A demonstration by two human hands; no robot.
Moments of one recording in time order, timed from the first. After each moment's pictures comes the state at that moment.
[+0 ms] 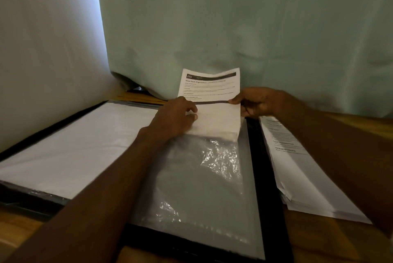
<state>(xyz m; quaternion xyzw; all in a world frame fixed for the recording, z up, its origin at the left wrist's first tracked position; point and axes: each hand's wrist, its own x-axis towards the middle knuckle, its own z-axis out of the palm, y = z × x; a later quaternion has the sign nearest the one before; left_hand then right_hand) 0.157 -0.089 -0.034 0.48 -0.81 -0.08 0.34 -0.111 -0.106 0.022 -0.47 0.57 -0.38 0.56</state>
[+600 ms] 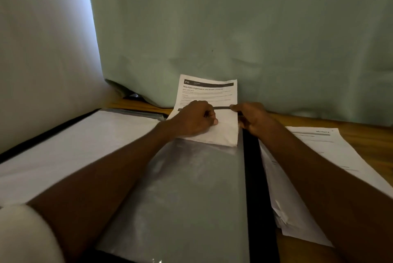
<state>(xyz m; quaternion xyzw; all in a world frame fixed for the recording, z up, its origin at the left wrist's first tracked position) 0.093 -0.115 -0.012 0.39 -0.87 -0.09 0.28 -0.113 -0.117 -0.015 -0.39 0.54 -0.58 0.47</state>
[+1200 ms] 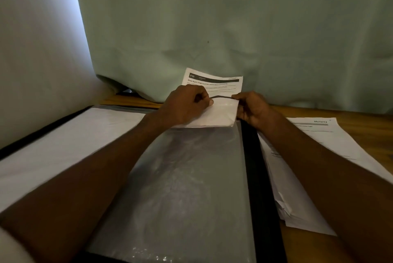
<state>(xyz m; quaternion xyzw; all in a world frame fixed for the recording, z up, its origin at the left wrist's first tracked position) 0.103 -0.124 -0.004 0.40 -0.84 -0.08 0.35 -0.122 -0.121 -0.021 -0.35 0.45 -0.61 0.55</state>
